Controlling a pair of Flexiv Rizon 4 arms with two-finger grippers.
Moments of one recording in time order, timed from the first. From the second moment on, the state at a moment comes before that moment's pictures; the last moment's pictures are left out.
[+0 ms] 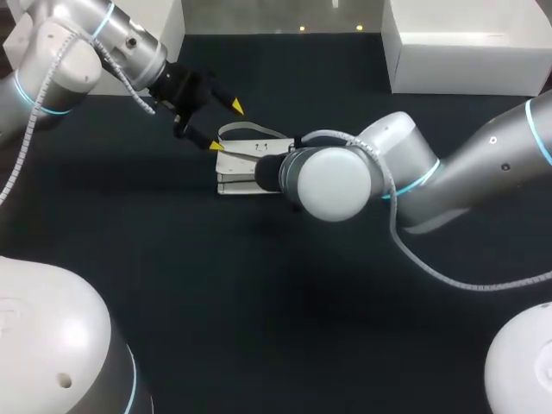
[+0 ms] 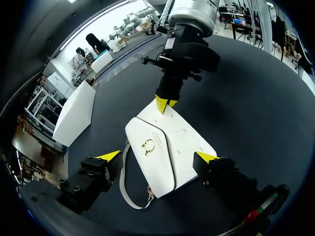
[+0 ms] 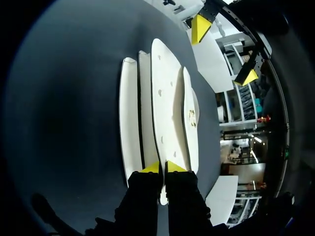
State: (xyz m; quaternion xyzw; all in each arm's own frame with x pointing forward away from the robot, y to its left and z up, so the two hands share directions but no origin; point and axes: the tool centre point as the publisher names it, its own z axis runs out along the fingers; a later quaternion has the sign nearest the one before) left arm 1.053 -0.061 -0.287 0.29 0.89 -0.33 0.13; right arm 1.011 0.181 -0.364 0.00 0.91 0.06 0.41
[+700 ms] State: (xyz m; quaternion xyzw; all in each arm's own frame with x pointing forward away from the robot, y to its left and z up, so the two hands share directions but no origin) left arm 1.054 -0.072 -0.293 0.33 0.87 -0.32 0.18; right arm 0.995 0.193 -0.365 0.03 0.90 0.05 0.43
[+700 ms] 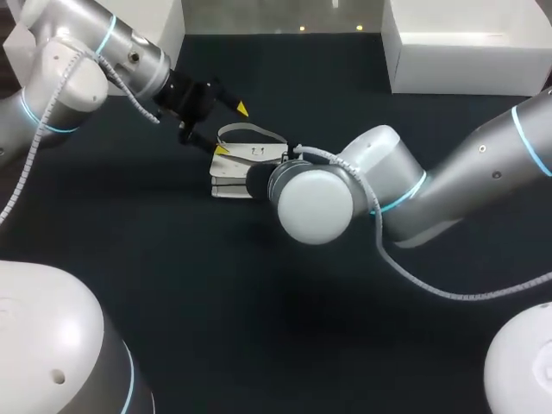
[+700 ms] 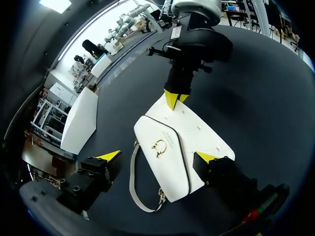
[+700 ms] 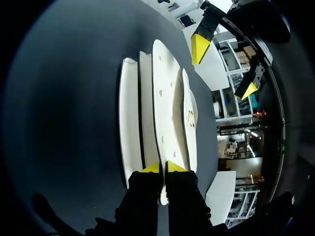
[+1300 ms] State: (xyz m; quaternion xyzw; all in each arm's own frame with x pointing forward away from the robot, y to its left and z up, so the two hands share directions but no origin) left arm 1.043 -0.069 -0.308 0.33 0.87 -0.33 0.17; right arm 0.995 0.194 -0.365 0.03 0.90 0.05 0.43
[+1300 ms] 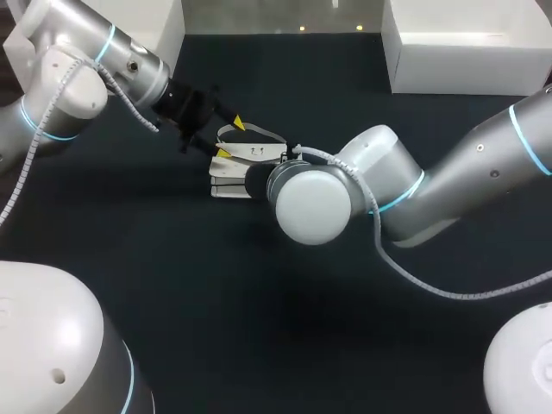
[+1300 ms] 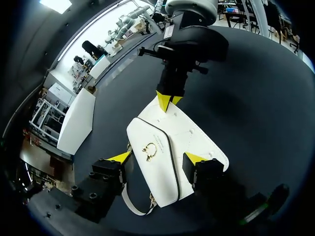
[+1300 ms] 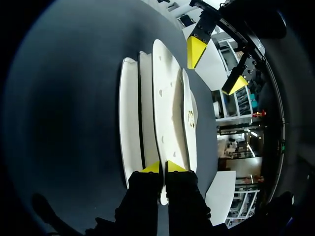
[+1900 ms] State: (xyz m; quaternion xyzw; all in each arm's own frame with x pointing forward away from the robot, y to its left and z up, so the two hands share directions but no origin) left arm 1.050 -0.077 -0.334 0.31 0.87 -0.34 0.15; right arm 0.995 0.194 -0.365 0.03 0.90 0.05 0.43
